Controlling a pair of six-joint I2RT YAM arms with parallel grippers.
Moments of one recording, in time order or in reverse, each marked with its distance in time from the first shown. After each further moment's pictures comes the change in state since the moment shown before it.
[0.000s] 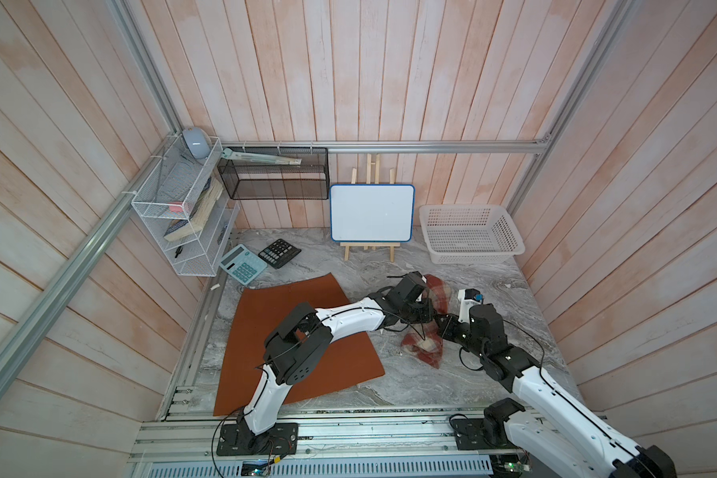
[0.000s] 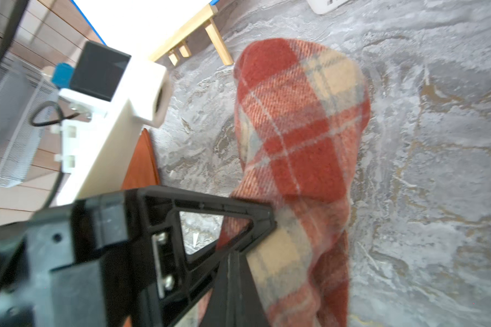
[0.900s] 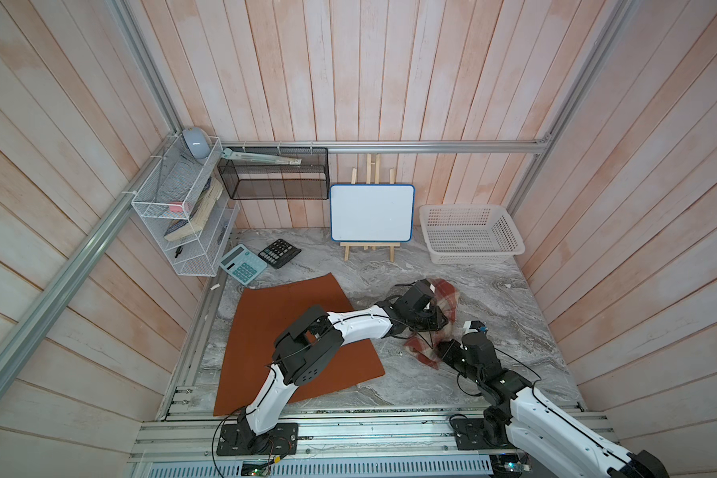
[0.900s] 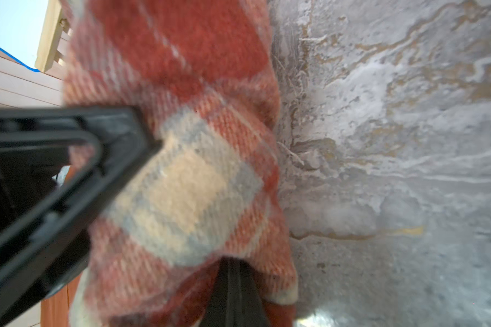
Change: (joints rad) left arm -0.047 0.057 -0.028 0.159 0.041 -0.083; right arm 0.065 -0.070 -0.261 0.031 0.135 0.291
